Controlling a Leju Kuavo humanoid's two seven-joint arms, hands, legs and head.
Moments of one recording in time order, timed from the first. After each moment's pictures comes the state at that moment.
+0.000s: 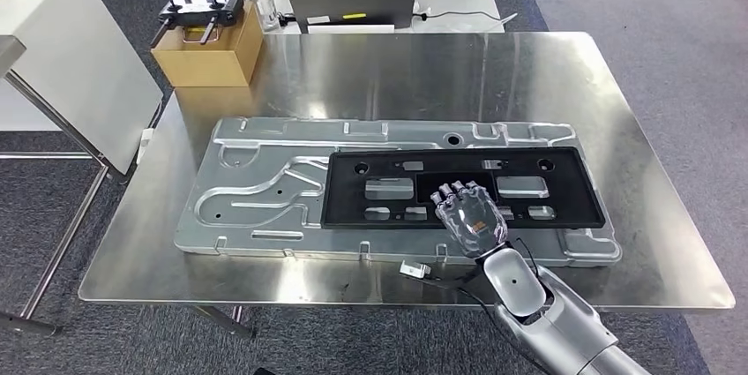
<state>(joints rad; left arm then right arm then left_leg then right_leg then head) -0.10 -0.18 0.63 -0.20 -1.03 0.12 0.06 -0.51 -0.25 0.78 -1.11 1.57 -0.46 0.27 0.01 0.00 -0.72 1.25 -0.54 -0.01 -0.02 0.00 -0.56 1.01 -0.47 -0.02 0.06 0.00</state>
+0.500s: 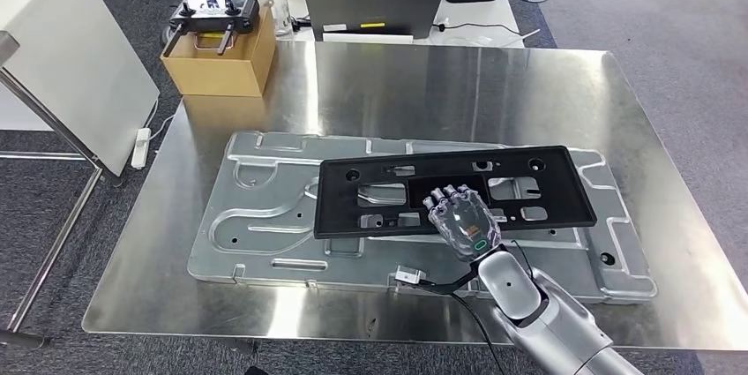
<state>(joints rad) -0.10 -0.17 0.64 -0.20 -1.04 0.12 0.04 -0.50 -0.25 0.78 -1.11 1.57 -0.46 0.24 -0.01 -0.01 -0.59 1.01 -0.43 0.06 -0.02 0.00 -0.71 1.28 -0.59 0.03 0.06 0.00</state>
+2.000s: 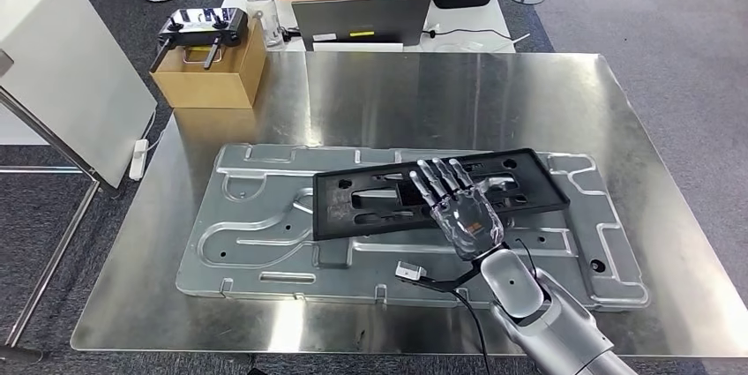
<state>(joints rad) -0.10 -0.17 0.64 -0.20 -1.06 0.10 0.01 -0.47 -0.24 0.71 -1.14 1.57 -0.46 0.20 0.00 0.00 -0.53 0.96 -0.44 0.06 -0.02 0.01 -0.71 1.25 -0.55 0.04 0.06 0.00</state>
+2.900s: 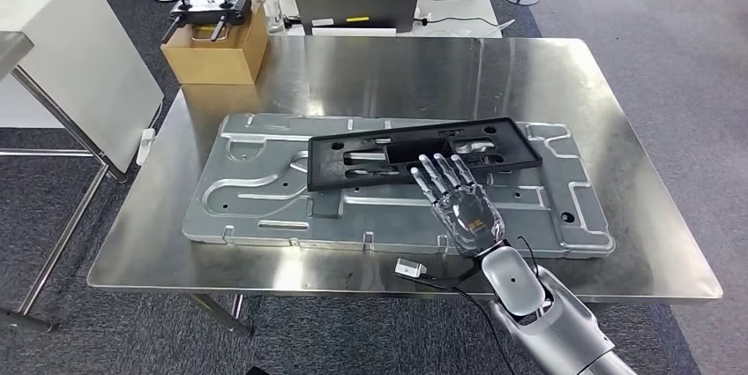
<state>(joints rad) -0.11 -0.17 0.64 -0.20 -1.07 0.10 0.01 -0.46 -0.23 0.68 -1.17 1.57 -0.43 0.19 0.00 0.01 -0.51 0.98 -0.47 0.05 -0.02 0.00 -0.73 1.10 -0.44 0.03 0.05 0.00</state>
